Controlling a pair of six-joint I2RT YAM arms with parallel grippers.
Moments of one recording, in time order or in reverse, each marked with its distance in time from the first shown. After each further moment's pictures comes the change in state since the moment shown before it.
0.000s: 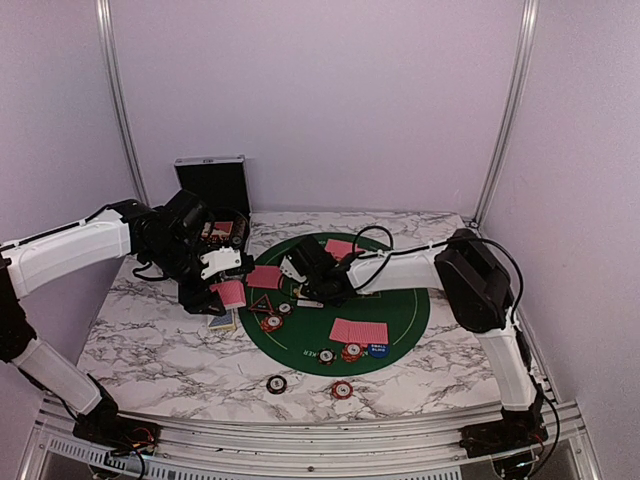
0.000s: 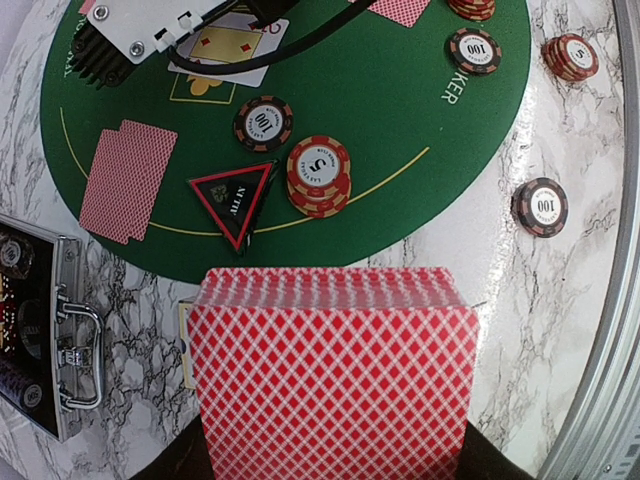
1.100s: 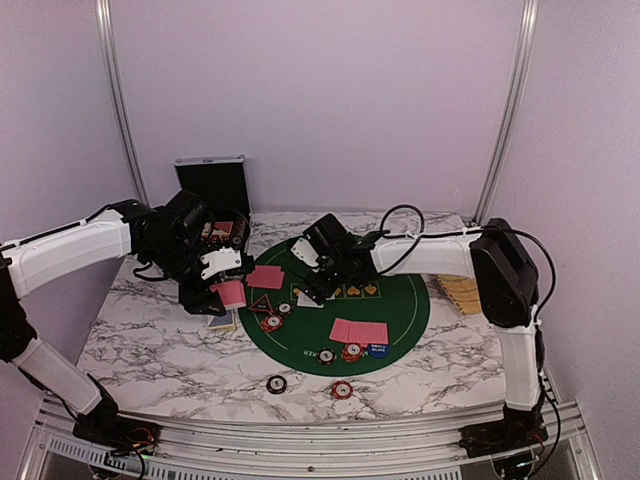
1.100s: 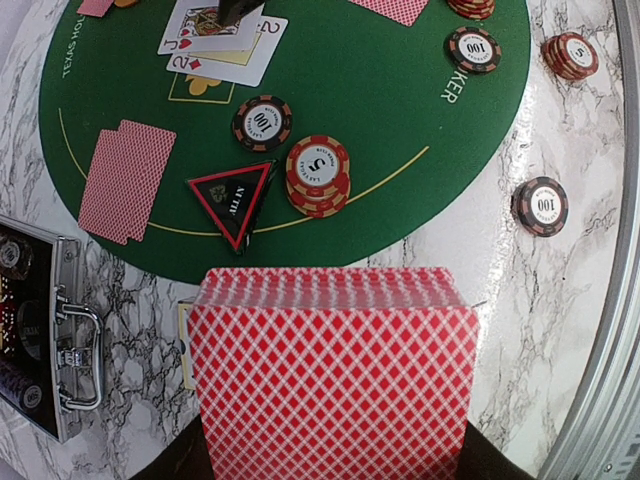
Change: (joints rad) left arm 0.000 0.003 0.000 0.000 0.000 0.004; right arm -0.055 -0.153 -0.057 -0.143 -0.338 0.262
